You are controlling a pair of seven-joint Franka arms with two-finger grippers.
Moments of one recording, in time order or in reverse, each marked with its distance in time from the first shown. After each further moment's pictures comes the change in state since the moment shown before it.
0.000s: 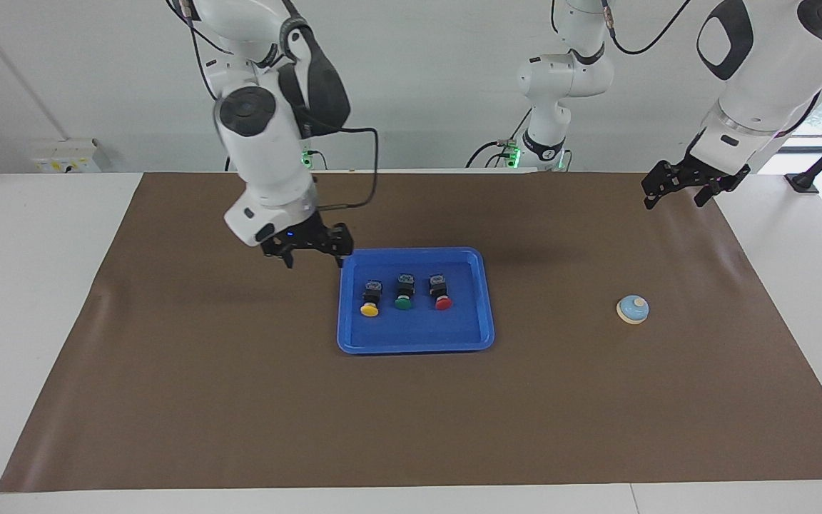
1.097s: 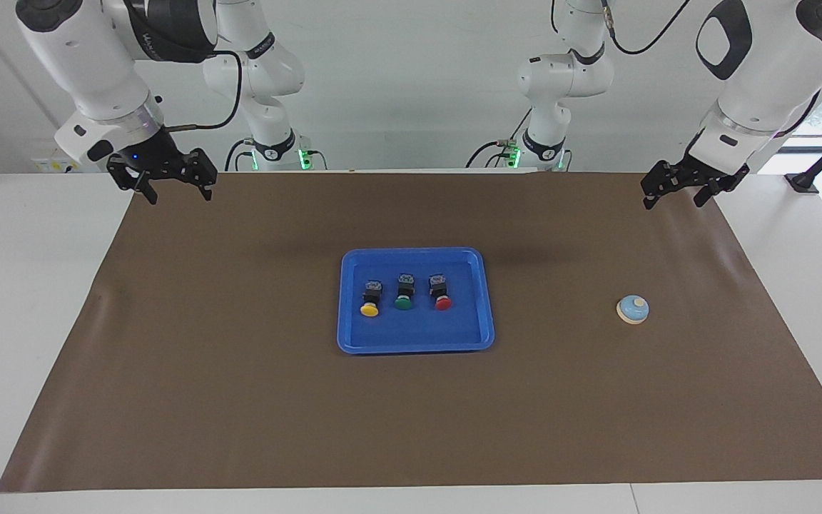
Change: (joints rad) left arm -0.001 0.000 -0.002 0.000 0.000 0.001 0.000; right arm -0.257 -0.278 0.018 -0.177 -0.094 -0.147 -0.300
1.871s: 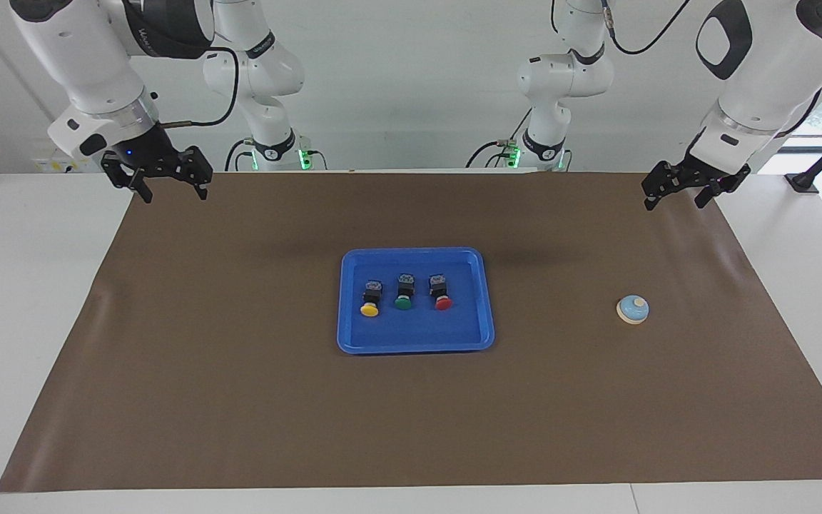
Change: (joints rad) left arm 0.000 0.000 0.000 0.000 0.000 0.017 0.000; right arm -0.005 -0.005 -0.005 0.014 -0.001 0.004 0.000
